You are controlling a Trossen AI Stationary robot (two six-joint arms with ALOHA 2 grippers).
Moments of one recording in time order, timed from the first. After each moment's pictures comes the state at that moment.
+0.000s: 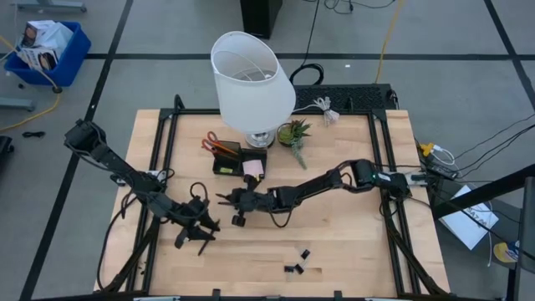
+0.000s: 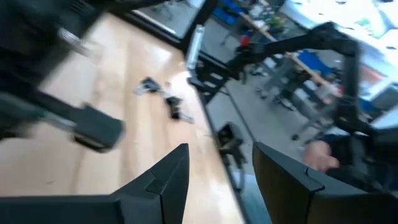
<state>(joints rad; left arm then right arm) -0.66 1.04 0.20 0.68 -0.18 -0.66 0.15 2.32 1.56 0.23 0.37 0.14</state>
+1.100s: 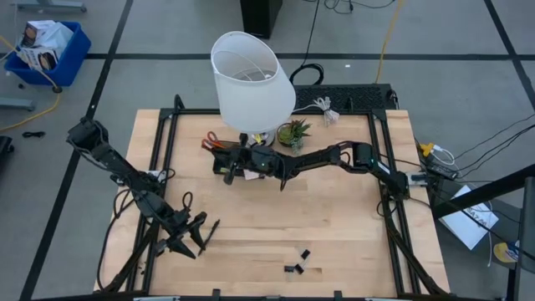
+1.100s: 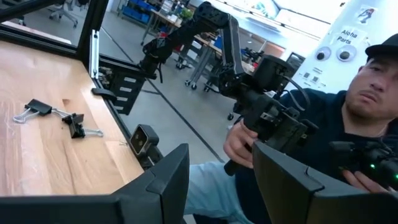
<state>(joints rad) -0.76 1.04 0.20 0.86 0.03 -0.50 -0.09 2.30 1.57 0.78 0.20 -0.07</state>
